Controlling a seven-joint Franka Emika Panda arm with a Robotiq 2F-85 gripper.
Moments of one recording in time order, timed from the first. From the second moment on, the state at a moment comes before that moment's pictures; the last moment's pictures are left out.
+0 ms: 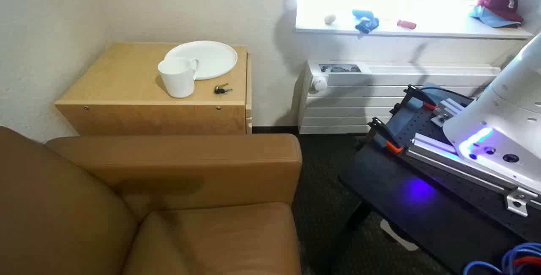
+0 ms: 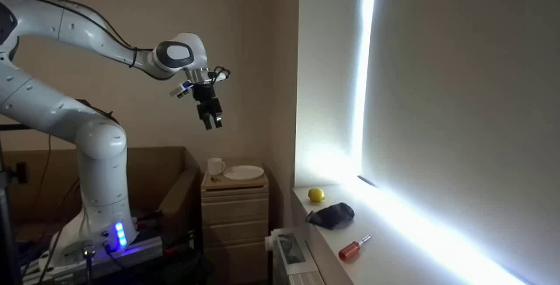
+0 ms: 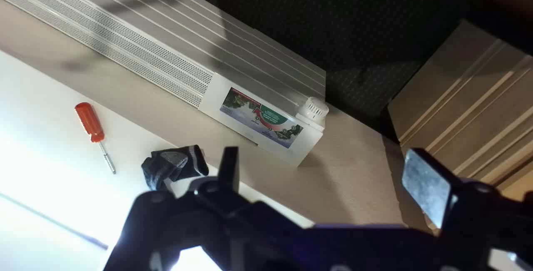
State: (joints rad) arm -0.18 -0.89 -0.03 -2.71 -0.25 2.00 0.05
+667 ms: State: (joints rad) arm -0.17 -0.89 -0.02 -2.74 -0.30 2.09 0.09
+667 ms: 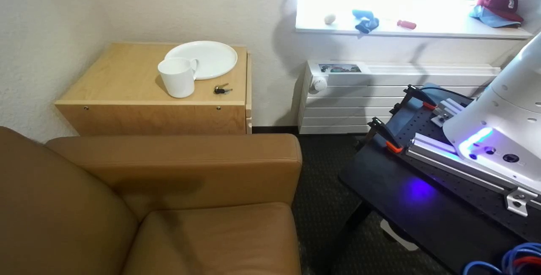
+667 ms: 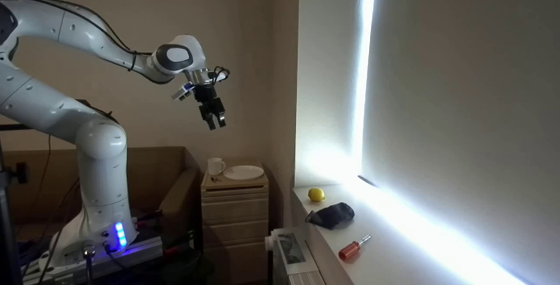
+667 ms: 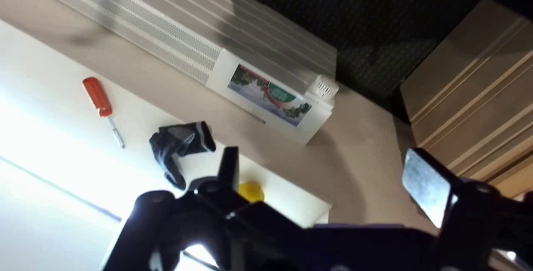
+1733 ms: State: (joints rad) arm -0.70 -0.15 -0.06 -2.40 -0.81 2.59 0.75
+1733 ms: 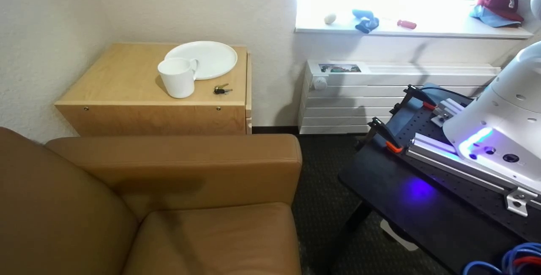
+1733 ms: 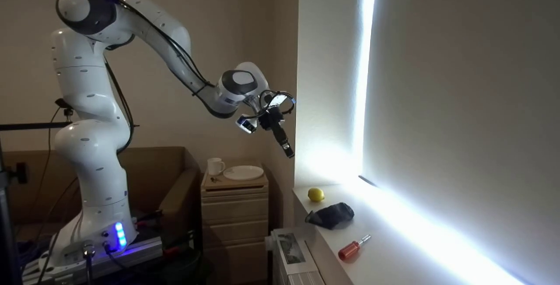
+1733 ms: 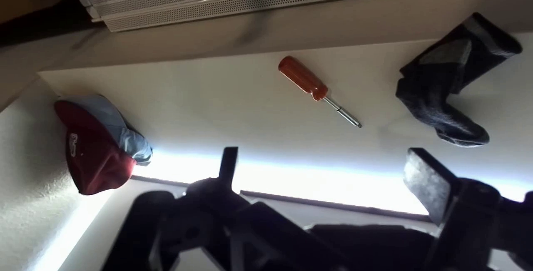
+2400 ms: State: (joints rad) arm -0.50 0.11 -0.28 -2.22 -0.46 2.57 0.27
